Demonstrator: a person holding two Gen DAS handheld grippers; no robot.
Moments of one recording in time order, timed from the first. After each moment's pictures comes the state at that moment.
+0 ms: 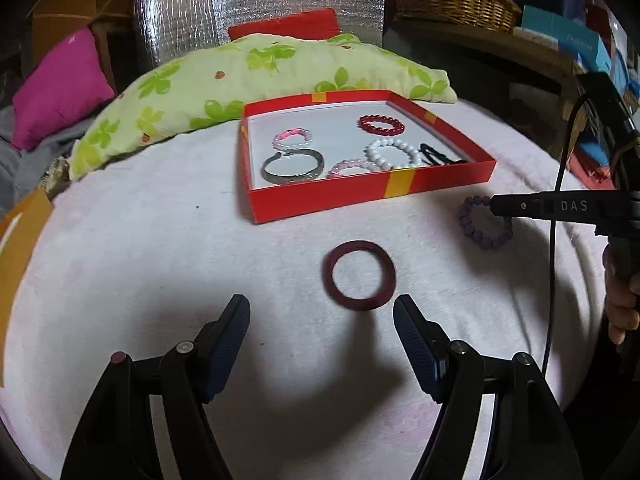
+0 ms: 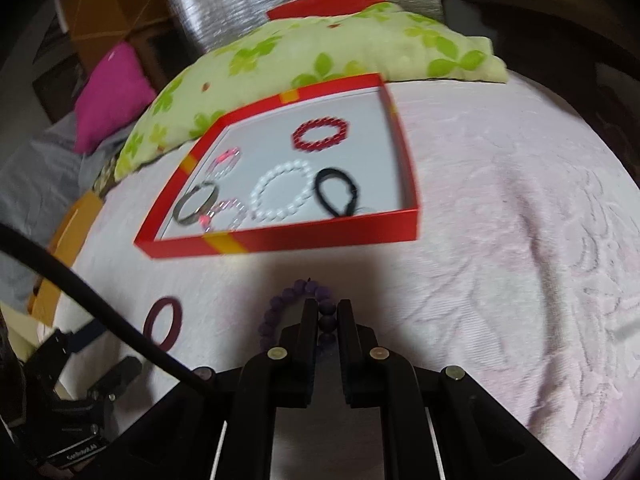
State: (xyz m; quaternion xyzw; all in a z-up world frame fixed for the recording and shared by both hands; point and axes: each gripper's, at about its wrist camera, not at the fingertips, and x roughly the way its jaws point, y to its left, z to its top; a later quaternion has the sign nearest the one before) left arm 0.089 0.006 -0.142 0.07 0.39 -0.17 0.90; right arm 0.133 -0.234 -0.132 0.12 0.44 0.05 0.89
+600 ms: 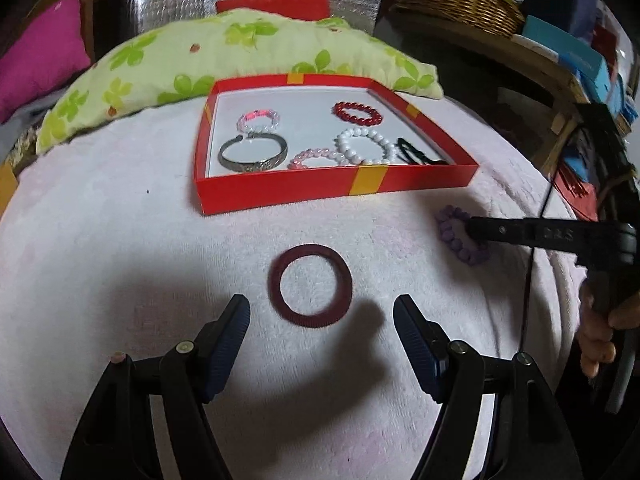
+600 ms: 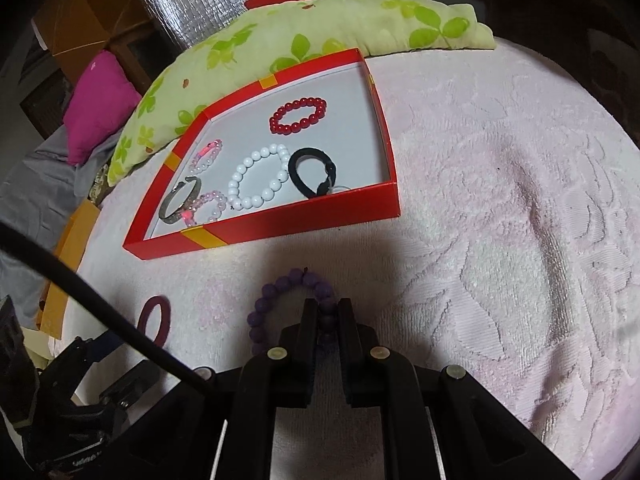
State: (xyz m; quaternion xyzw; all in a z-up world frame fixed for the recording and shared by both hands) left arm 0.109 -0.013 -0.150 0.02 0.43 -0.20 0.88; right arm 0.143 -0.242 -0.147 0.15 0.47 0.06 0.87
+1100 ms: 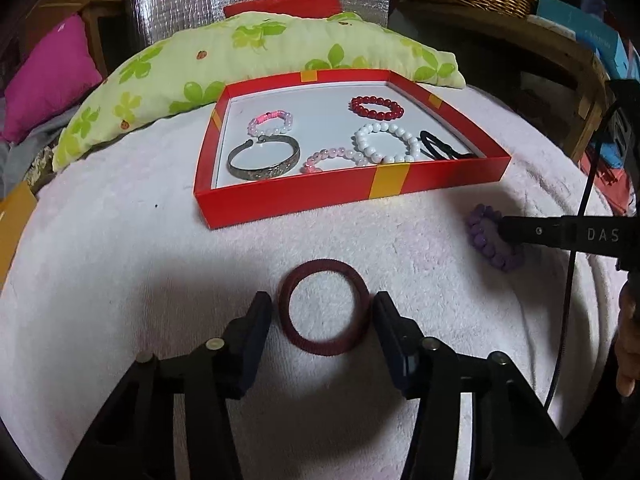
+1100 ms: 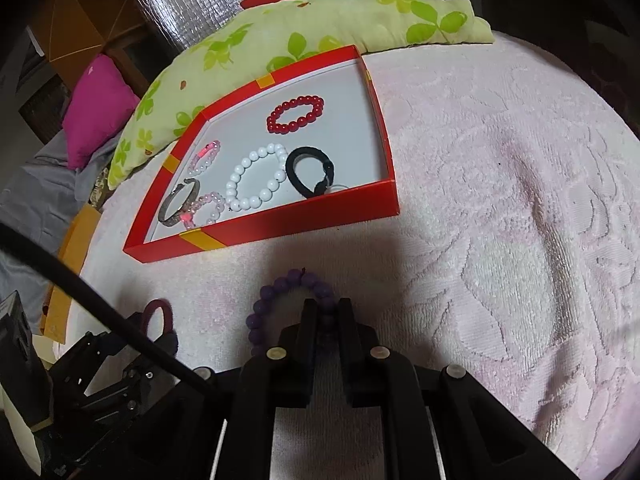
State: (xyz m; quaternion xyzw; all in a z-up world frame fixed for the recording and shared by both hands) left arm 0.117 -0.033 -0.158 0.08 0.42 -0.15 0.89; right arm 0.144 -0.246 -0.149 0.16 0.47 0.06 0.86
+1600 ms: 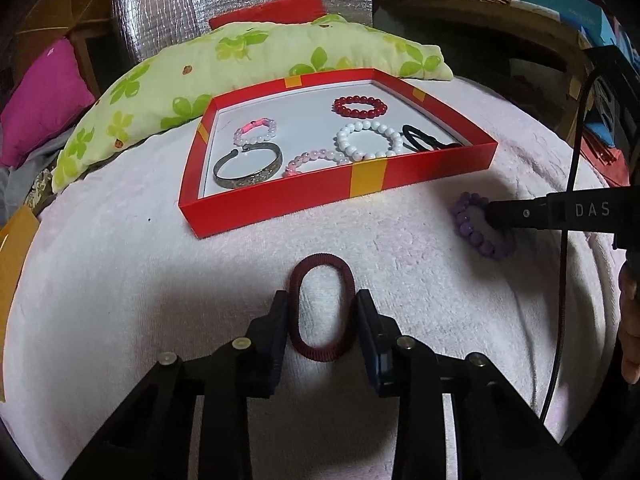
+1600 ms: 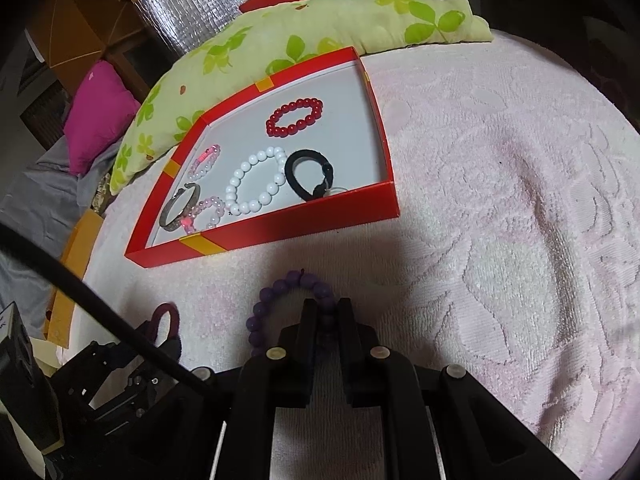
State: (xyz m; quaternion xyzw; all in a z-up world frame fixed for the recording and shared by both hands) left arm 0.109 -0.045 -0.158 0.11 0.41 -0.15 0.89; right arm 0.145 -0.249 -0.151 0.17 0.47 0.06 0.86
